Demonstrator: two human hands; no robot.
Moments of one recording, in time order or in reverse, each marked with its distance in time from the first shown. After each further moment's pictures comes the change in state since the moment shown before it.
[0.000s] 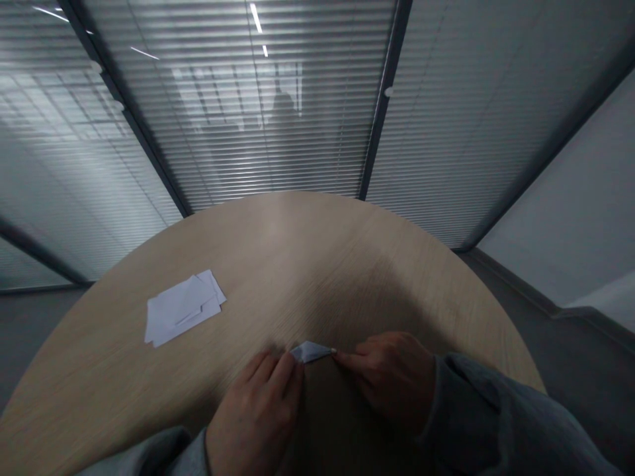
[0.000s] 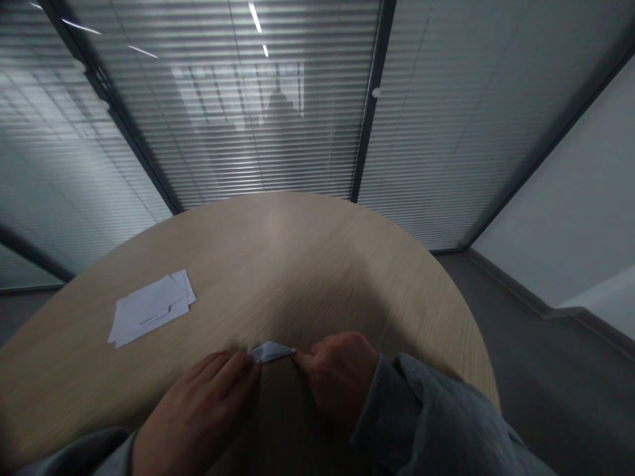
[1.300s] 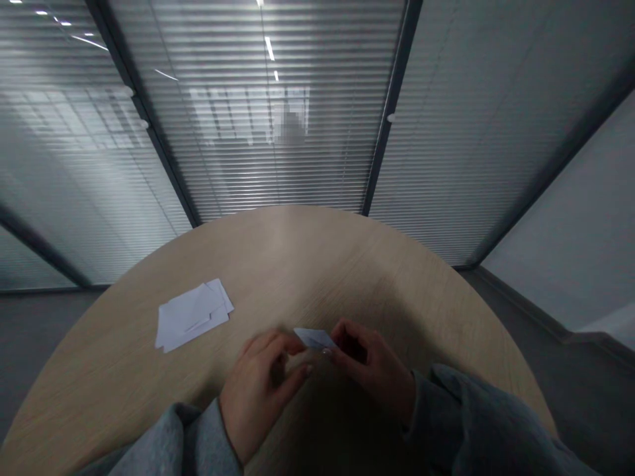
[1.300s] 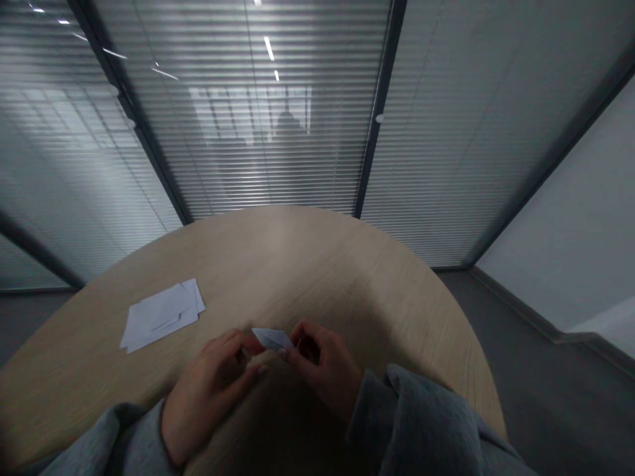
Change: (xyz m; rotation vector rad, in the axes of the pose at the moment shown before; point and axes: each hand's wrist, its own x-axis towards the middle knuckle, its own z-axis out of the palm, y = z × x) left_hand 0.012 -0.024 0.012 -0.727 0.480 -0.253; right_hand 0.026 -0.004 0.016 0.994 0.175 0.391
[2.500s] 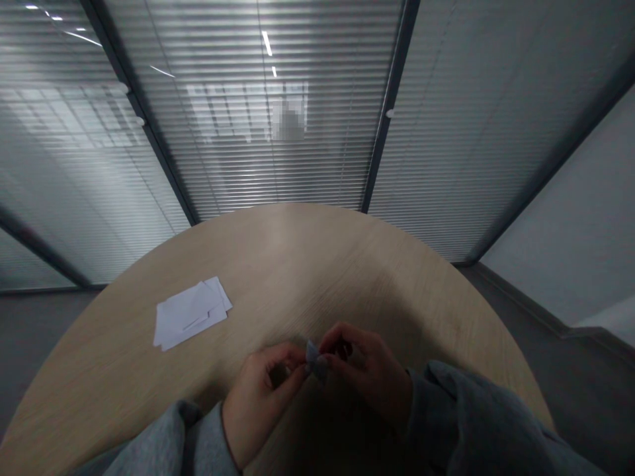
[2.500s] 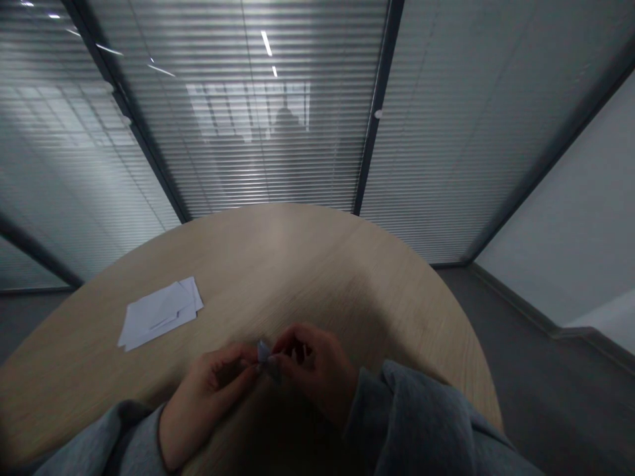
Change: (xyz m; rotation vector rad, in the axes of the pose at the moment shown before) left_hand 0.000 0.005 0.005 -0.479 -0.173 -0.194; right_hand -0.003 -0.004 0.002 0.091 0.001 -0.059
